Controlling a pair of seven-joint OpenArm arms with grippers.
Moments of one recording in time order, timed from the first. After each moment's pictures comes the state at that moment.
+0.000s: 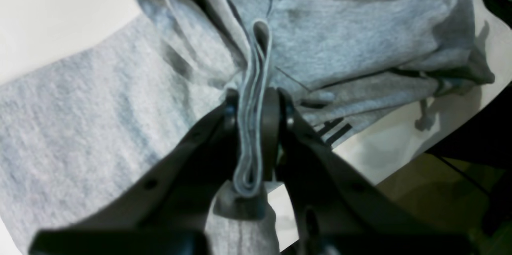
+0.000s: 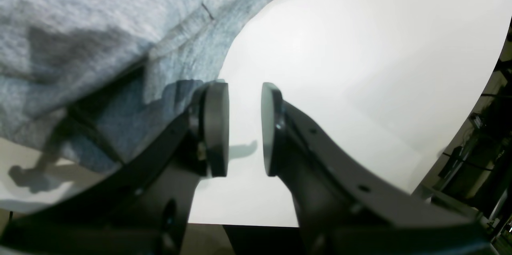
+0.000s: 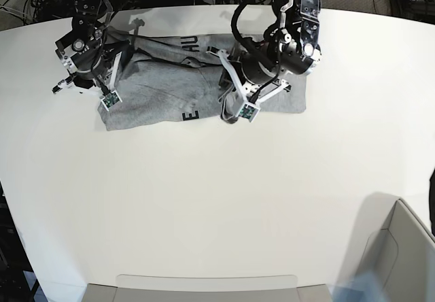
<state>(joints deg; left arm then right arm) 10.5 3.8 10.4 115.2 -14.5 -12.4 75.4 -12.9 1.4 14.2 116.0 -14.9 44.2 -72.3</state>
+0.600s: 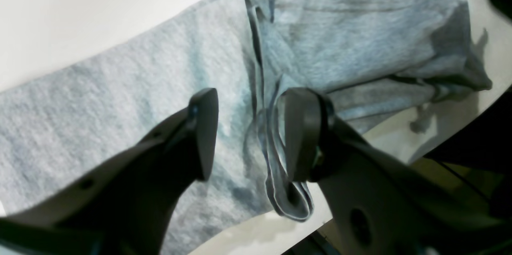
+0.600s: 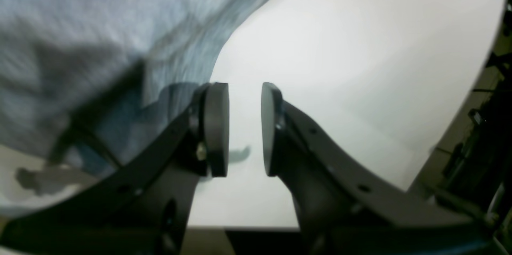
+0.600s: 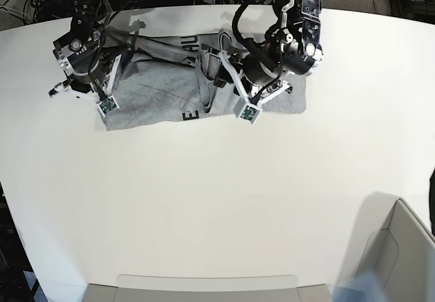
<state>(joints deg) 10.5 4.0 9.2 115.9 -14.7 -12.4 75.2 -11.3 0.2 15.4 120.0 -10.3 44.2 -72.4</state>
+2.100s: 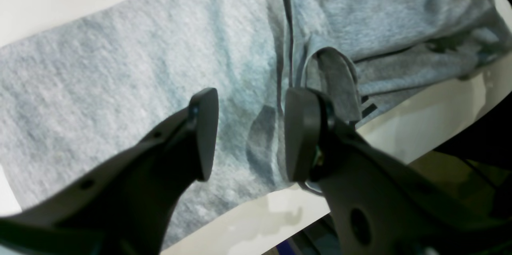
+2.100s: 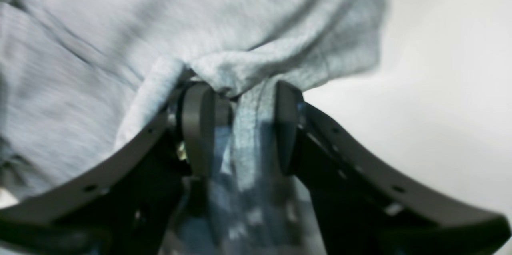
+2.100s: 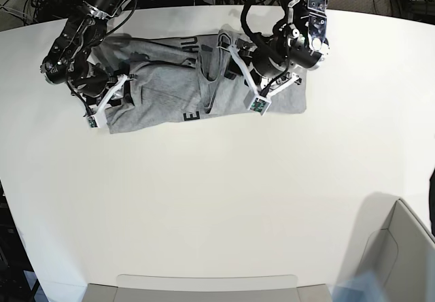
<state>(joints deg) 13.0 1.9 8.1 115.9 -14.5 -12.7 75.2 -0.1 -2.8 34.4 86.2 16.8 44.1 -69.4</state>
